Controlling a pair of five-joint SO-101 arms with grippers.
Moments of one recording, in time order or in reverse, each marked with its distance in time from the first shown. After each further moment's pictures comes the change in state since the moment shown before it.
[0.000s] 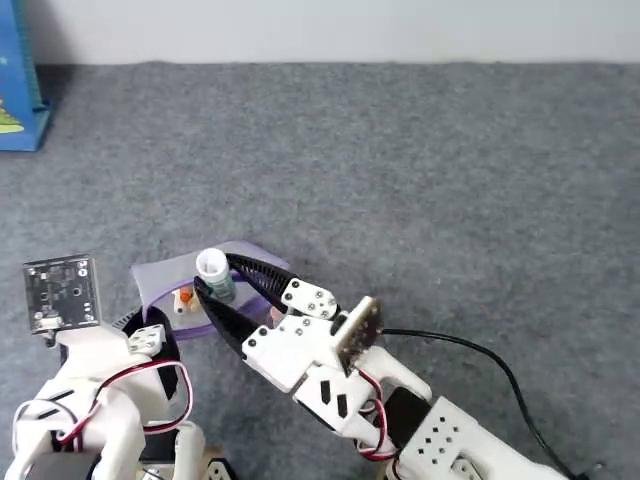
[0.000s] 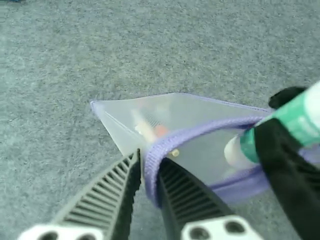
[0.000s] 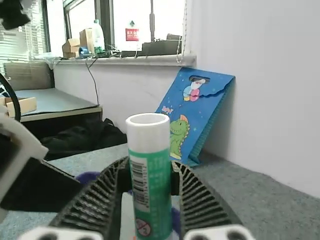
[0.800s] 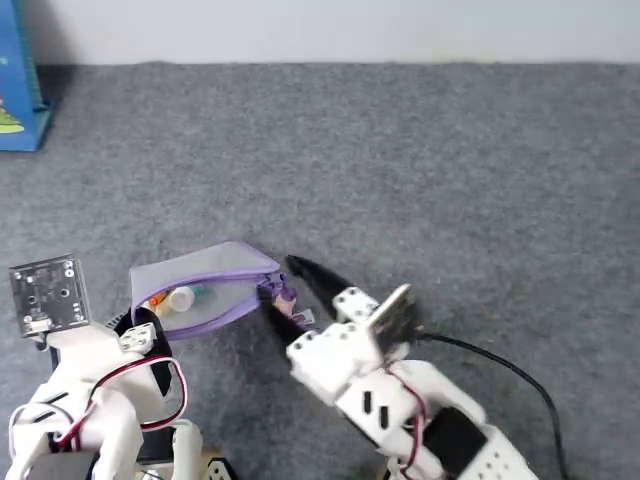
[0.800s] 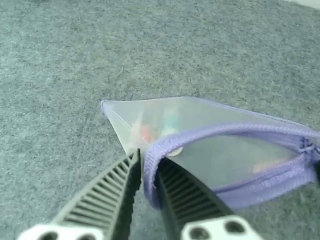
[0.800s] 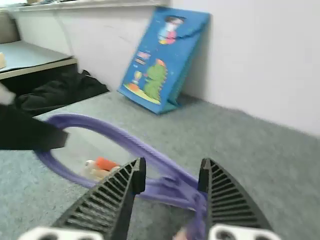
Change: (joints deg) left arm -2.6 0.0 0.0 0.0 0.0; right arm 7.3 -26.5 -4.1 45.6 -6.1
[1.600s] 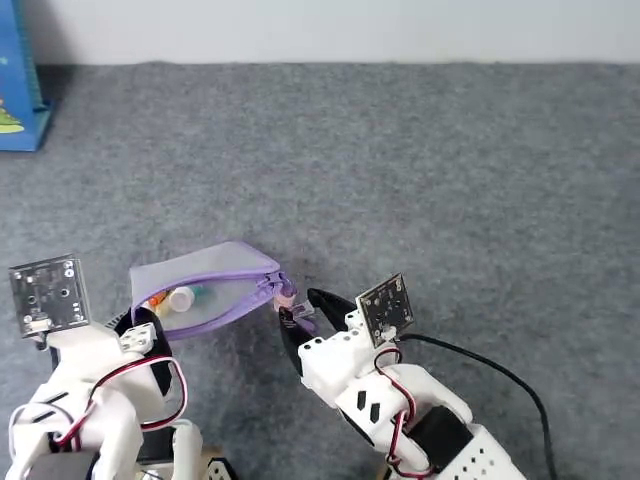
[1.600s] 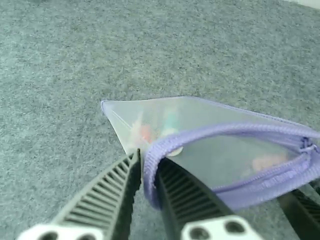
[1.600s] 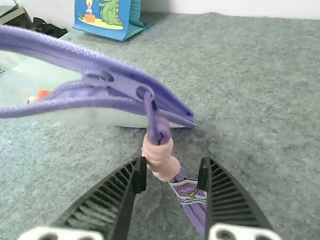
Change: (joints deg) left arm 0.0 0.0 0.0 0.0 0.0; right arm 1.9 -3.5 12.4 5.5 -8.1
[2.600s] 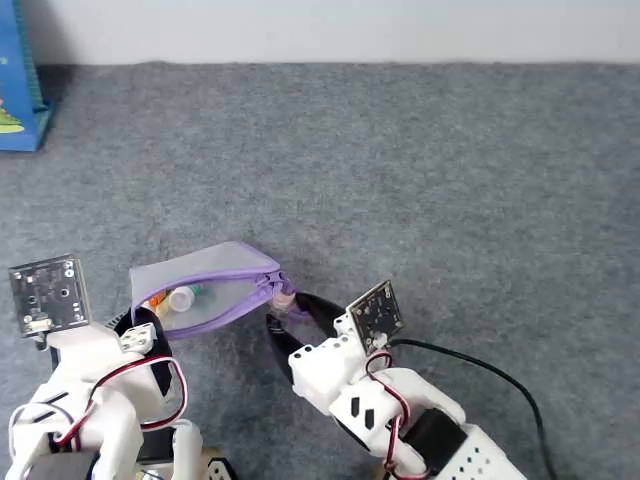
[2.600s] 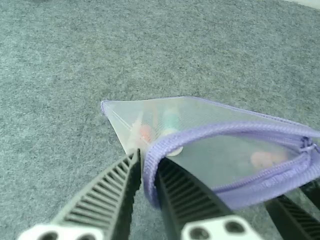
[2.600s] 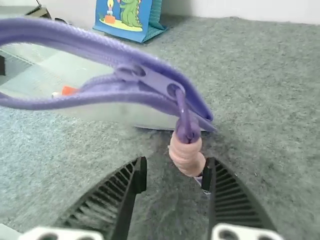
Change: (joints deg) left arm 0.0 0.0 0.0 0.0 0.0; right arm -3.7 0.1 0.3 -2.3 0.0
